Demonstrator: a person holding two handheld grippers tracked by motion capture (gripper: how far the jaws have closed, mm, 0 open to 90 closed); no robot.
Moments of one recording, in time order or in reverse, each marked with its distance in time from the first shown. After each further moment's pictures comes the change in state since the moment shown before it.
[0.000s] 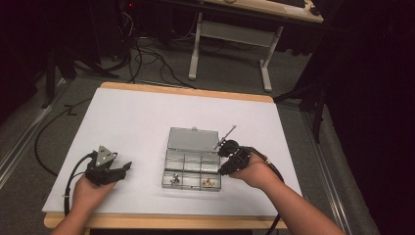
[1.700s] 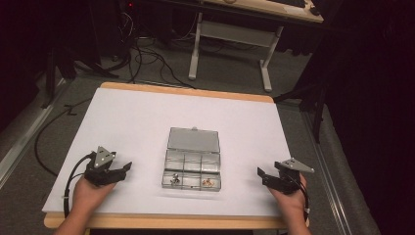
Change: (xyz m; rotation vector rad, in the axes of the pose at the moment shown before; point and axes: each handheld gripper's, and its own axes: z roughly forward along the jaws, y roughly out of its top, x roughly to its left) left arm -0.001 -0.001 -0.002 -0.029 0.010 -0.001; right arm -0.061 -0.179 0.040 -0.712 -0.311 0.482
